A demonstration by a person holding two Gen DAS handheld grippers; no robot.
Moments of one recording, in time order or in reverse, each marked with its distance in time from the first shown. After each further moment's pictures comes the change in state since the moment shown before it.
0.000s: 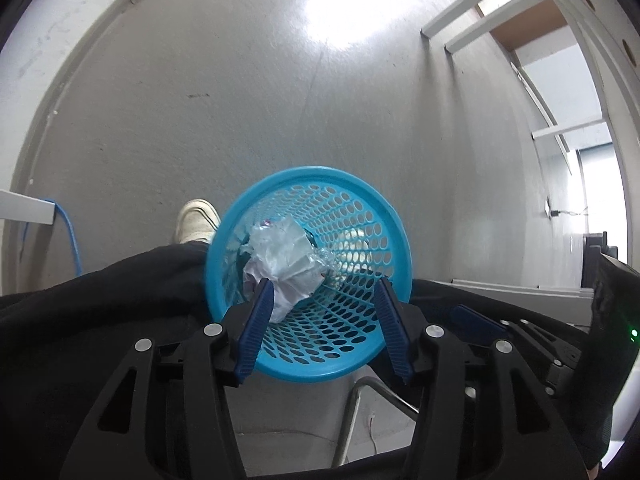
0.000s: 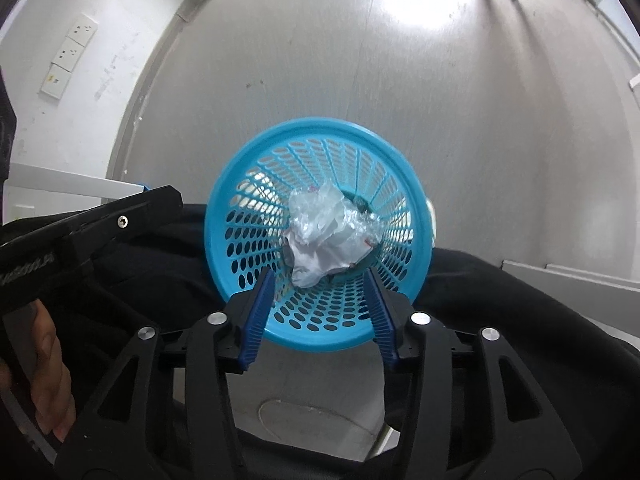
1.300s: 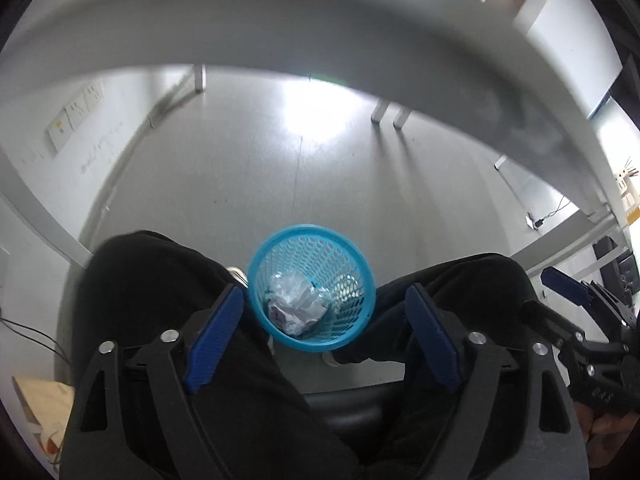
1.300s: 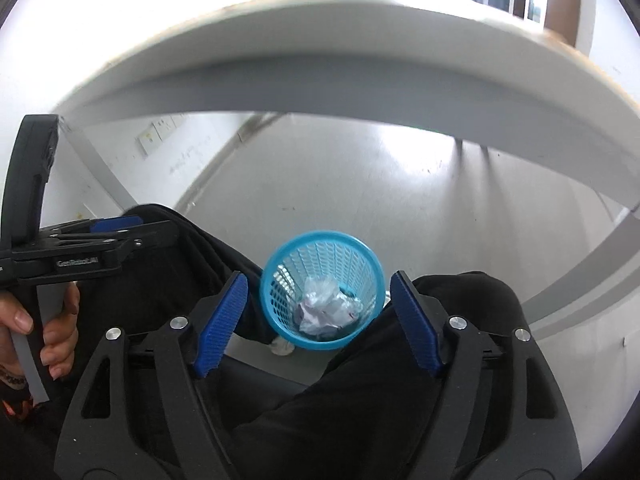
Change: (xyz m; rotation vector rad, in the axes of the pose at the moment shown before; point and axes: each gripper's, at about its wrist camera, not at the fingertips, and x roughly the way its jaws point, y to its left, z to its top) left arm -0.200 -0.046 -0.149 0.208 -0.410 0.053; right arm -0.244 0.027 -0.161 -0.163 -0.562 -0.019
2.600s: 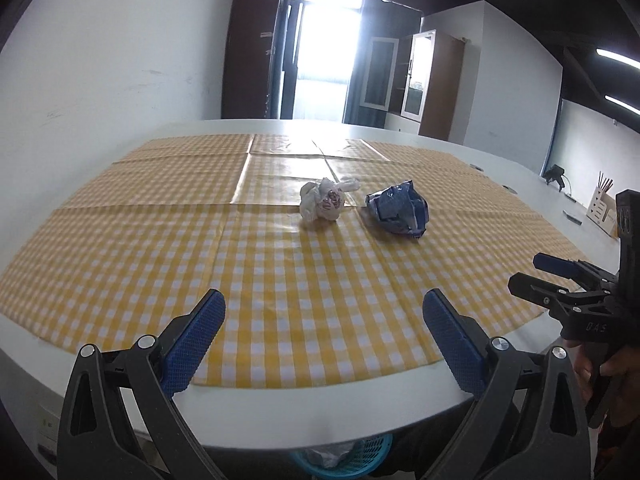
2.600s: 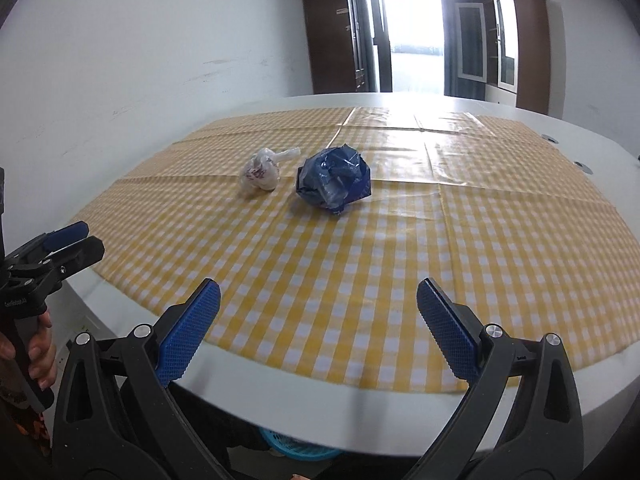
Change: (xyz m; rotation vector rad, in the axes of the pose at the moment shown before) left arm -0.112 -0.044 0.162 0.225 -0.424 -0.005; right arm -0.069 -0.041 0.183 0.049 -0.309 -0.035
